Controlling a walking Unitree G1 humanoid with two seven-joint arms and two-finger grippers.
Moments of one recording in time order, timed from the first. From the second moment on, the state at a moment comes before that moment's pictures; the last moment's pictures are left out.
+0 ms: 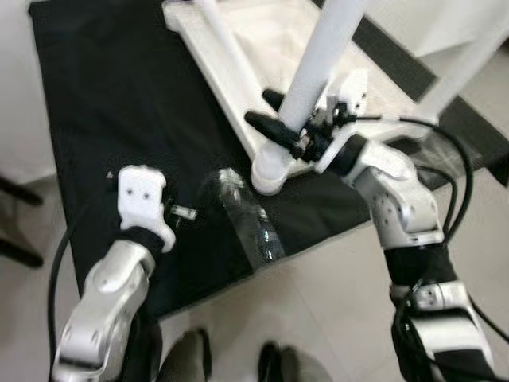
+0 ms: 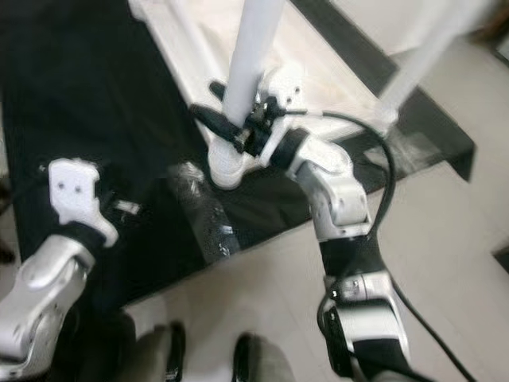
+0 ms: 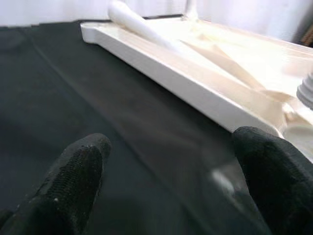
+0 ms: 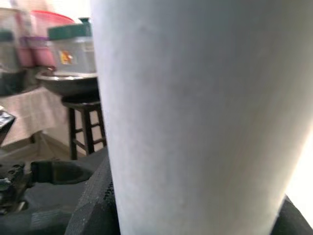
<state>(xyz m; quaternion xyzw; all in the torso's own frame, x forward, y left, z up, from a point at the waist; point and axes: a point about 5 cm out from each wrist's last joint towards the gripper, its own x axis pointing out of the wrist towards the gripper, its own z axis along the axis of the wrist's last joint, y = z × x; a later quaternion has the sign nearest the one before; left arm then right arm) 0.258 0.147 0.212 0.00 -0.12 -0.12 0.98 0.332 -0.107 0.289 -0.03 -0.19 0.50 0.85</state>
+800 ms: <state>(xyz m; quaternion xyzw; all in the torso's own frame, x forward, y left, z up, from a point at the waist) 0.236 0.149 0.170 -0.02 -0.05 -0.15 0.99 0.293 -0.131 0.275 -0.10 -0.06 0.75 0.65</state>
